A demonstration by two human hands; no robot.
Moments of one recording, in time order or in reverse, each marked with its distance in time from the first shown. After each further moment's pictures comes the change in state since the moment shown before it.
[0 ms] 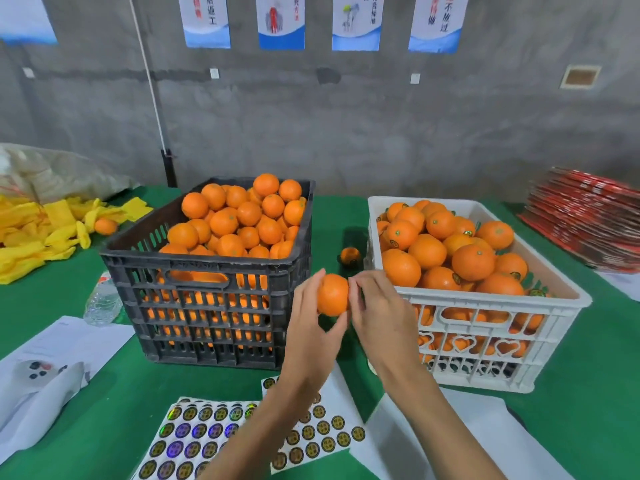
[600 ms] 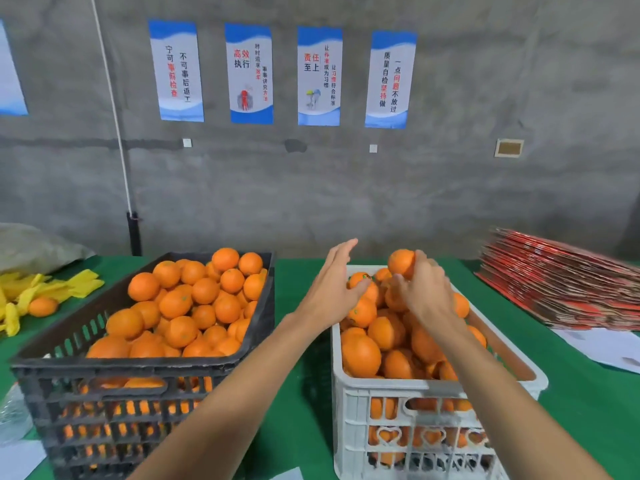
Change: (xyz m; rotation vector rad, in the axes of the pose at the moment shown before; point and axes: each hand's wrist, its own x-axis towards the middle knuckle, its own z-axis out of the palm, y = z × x) left_hand 0.202 0.087 0.086 0.068 -0.390 0.213; right_hand 0.177 0.160 -0.041 -0.172 -0.084 0.416
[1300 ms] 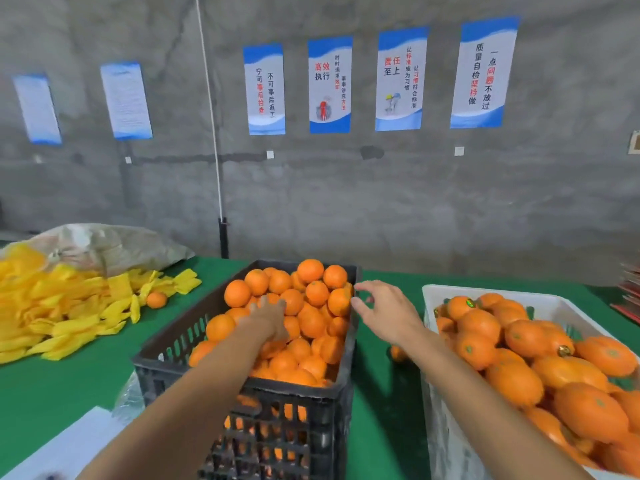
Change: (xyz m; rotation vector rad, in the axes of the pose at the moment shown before) left_hand -0.037 -0.200 -0.196 0.972 -0.372 -0.890; right_hand -0.010 -0.172 0.116 0.231 -0.352 -0.489
